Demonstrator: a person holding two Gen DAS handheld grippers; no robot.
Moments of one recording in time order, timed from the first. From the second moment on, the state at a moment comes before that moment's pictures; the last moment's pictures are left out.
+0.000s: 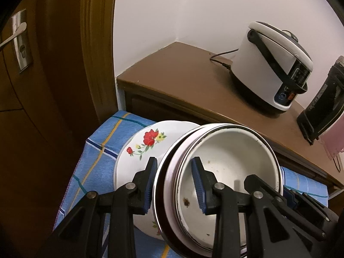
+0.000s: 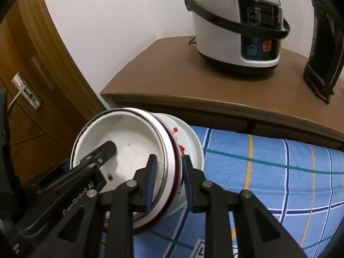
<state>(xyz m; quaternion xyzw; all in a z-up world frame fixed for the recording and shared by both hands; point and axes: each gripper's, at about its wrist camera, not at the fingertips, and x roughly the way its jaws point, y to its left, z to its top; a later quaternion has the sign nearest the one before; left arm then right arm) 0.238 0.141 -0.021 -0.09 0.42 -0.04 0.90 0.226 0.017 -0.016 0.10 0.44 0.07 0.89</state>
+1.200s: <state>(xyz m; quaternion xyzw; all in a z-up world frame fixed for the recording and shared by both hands) 0.266 0.151 -0.048 -0.08 0.45 -0.02 0.89 0.264 0.038 -0.042 0.06 0.46 0.08 0.88</state>
